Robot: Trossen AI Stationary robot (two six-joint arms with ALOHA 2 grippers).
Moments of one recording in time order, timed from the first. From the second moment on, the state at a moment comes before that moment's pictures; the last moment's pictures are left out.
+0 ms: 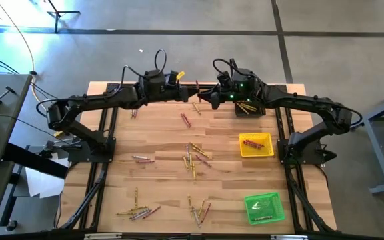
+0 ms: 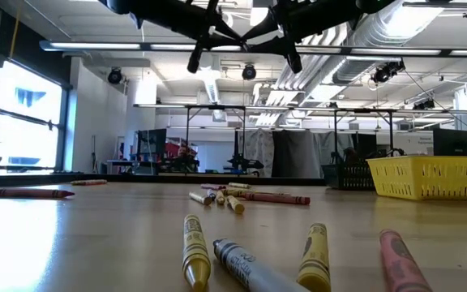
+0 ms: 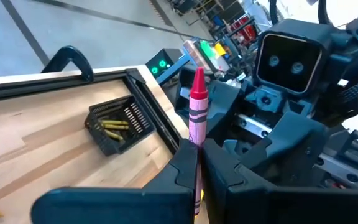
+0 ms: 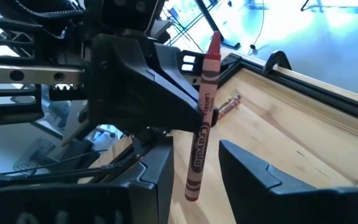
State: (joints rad) left arm 0.37 1.46 1.12 0.14 0.08 -0.84; right arm -0.40 1.42 1.14 0.00 -0.22 0.58
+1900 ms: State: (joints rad) left arm 0.41 1.46 1.12 -0.02 0.14 -0.53; right arm -0.44 1.23 0.90 -1.29 -0.26 0.13
